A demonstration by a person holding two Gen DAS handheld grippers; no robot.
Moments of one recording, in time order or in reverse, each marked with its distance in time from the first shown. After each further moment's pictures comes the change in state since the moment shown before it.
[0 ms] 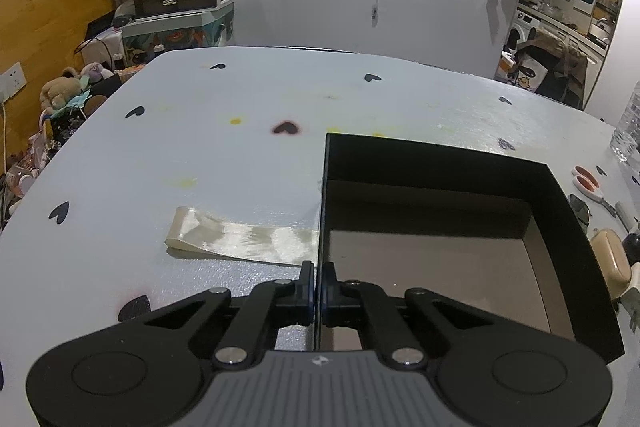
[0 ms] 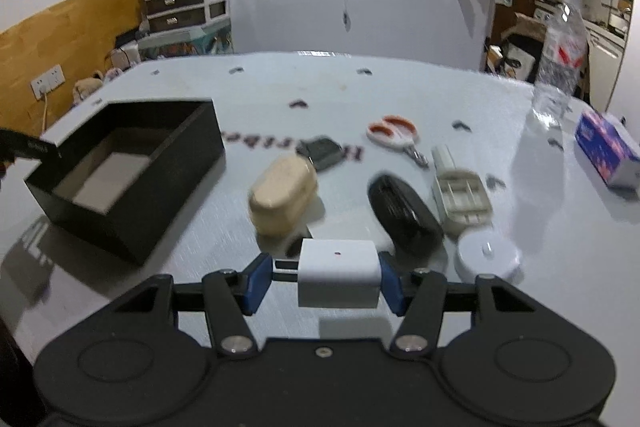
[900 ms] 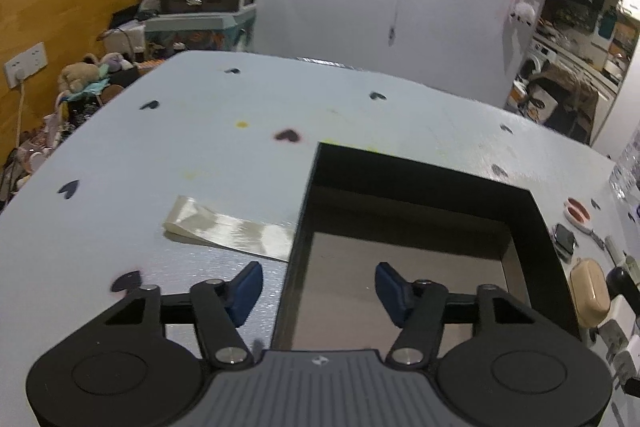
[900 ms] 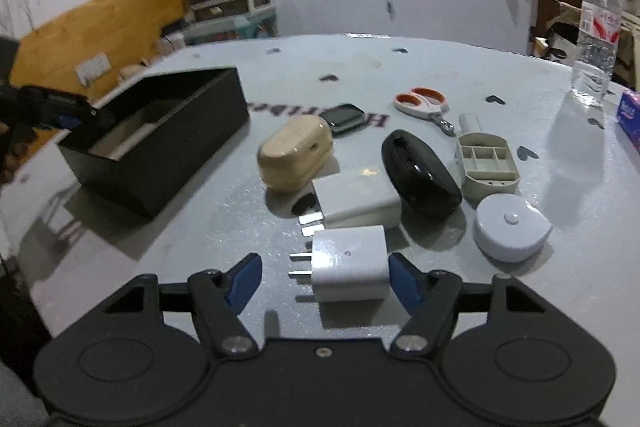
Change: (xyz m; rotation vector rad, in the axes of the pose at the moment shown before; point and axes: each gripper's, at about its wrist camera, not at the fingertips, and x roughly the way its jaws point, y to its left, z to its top) left arm -0.016 -0.015 -0.008 -0.099 -0.032 0.011; right arm 0.013 -0.031 -0.037 -0.025 0.040 0.140
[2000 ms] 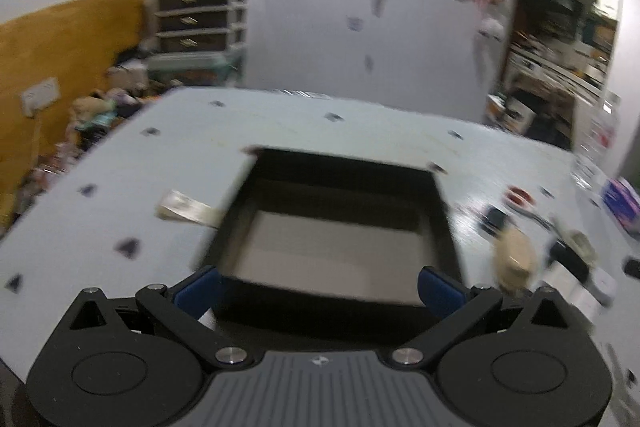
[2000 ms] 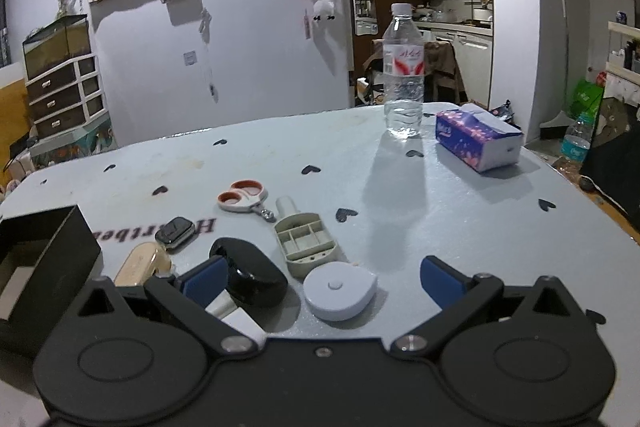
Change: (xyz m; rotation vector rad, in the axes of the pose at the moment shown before) left arm -0.084 -0.060 -0.049 0.025 -0.146 0.052; right arm -0.039 -0.035 0.014 0.290 -0.244 -0.440
